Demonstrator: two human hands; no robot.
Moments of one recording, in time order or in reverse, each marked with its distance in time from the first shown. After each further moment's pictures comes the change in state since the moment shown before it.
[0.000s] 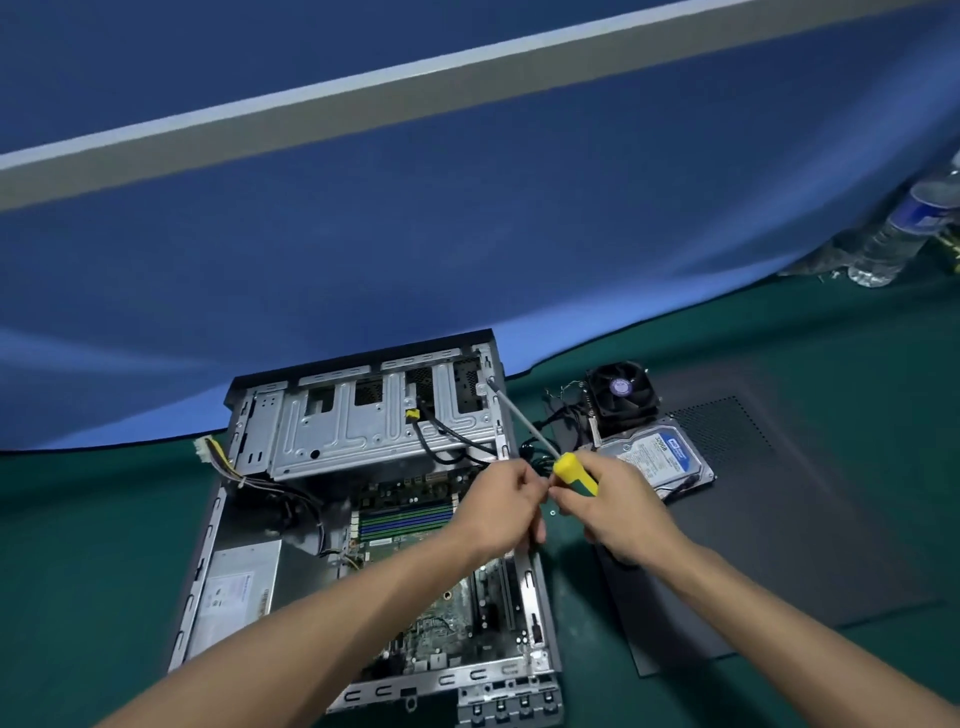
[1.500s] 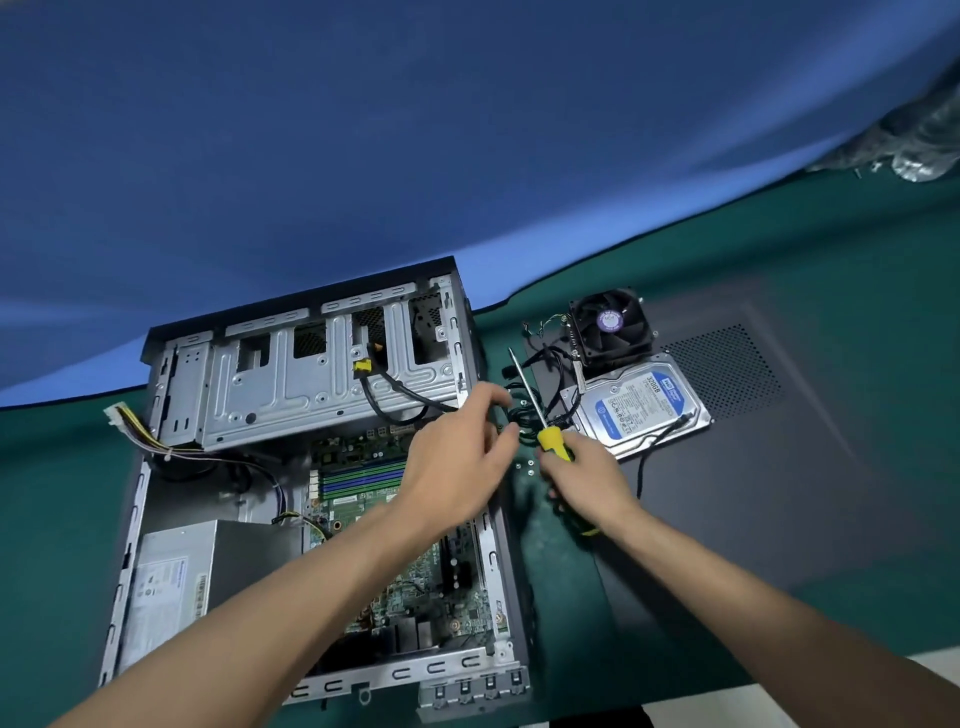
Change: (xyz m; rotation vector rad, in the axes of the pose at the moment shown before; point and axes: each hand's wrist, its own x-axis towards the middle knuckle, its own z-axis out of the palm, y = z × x) left_hand 0.031 -0.014 0.001 0.492 0.255 0.235; right_hand 0.033 0.063 0.043 0.264 -0.058 0.408
